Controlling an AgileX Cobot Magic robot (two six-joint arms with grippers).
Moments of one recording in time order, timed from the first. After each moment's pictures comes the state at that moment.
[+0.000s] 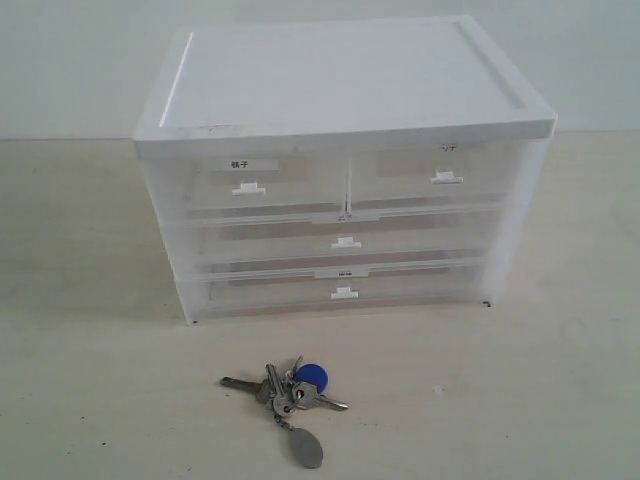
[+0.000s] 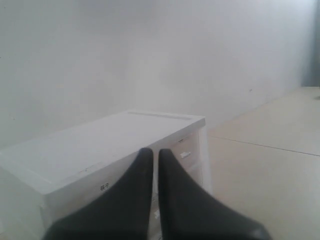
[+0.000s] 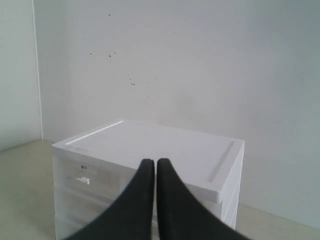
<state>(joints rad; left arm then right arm) -0.11 0.26 -0.20 1.35 -0.66 -1.28 0.79 0.01 -0.49 -0.52 0.46 0.40</state>
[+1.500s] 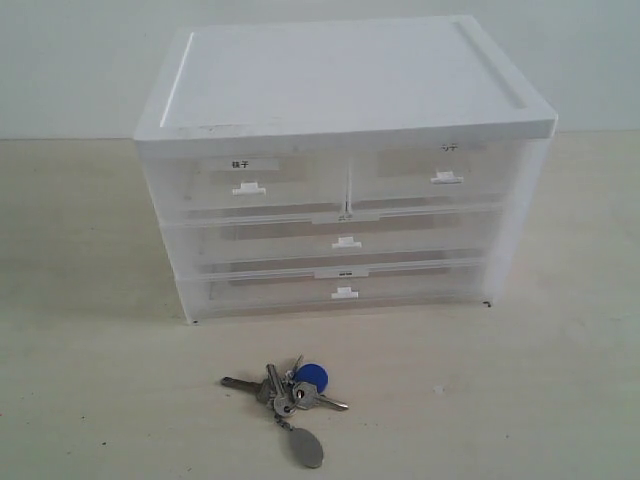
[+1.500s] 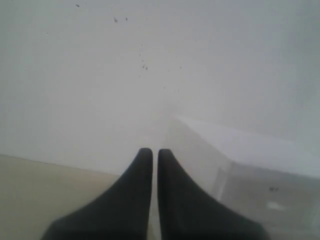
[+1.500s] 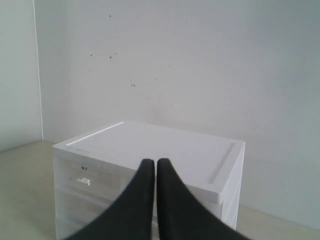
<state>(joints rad) -0.11 0.00 0.00 -0.09 -0.09 -0.19 0.79 0.01 -0.49 -0.52 0.45 0.40</state>
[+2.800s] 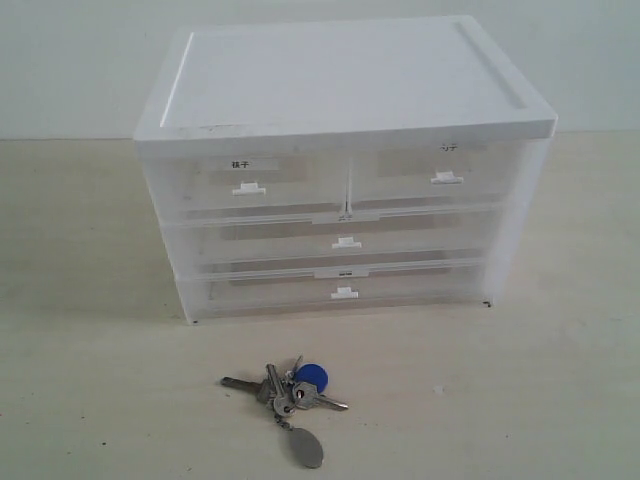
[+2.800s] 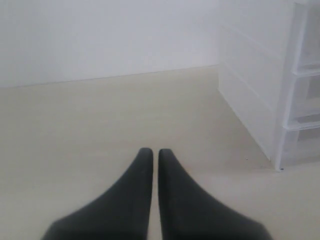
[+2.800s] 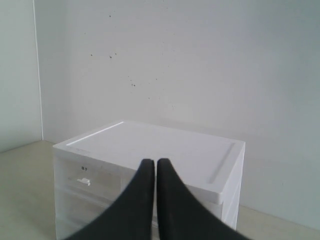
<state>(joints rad) 0.01 0.00 0.00 -0.01 0.29 0.13 0.79 0.01 -0.49 -0.52 0.45 0.40</state>
